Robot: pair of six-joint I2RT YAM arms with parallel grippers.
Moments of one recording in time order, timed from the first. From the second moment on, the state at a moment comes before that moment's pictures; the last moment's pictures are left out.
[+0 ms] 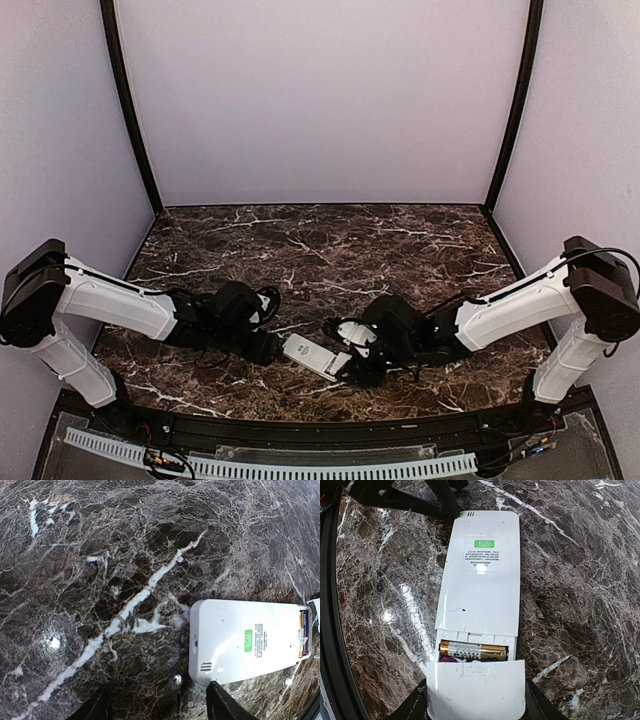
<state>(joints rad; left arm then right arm) -0.95 1.53 0.66 -0.10 -0.07 -0.49 1.15 1.63 0.72 0.05 -0.09 0.05</state>
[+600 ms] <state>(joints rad) -0.95 1.45 0.66 -0.02 -0.01 -0.47 1.19 1.65 0.72 0.06 -0.03 0.11</state>
